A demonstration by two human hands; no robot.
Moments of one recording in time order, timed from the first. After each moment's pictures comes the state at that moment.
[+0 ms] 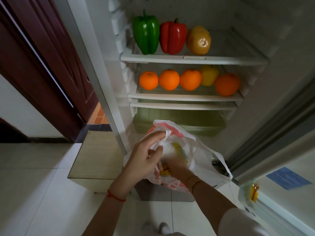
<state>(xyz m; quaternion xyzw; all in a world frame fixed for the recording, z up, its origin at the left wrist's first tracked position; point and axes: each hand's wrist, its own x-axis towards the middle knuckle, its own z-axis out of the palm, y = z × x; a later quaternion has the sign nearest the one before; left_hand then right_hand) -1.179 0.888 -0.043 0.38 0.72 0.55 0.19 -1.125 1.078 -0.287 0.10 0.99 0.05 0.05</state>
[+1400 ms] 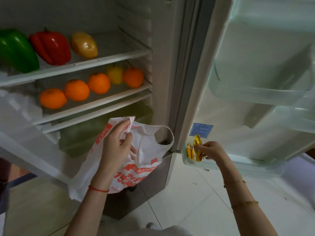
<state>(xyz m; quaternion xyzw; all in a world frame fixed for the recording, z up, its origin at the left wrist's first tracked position) -1.132 0.981 -0.036 0.47 0.71 0.49 0.19 -0.848 1.149 -0.106 0.67 0.59 -0.43 -0.11</state>
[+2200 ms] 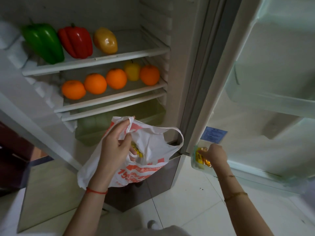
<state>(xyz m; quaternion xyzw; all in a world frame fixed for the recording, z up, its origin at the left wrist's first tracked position) -1.138 0.957 -0.035 0.43 0.72 0.52 0.18 -0.882 1.163 -0.128 0.69 0.69 -0.22 0.03</state>
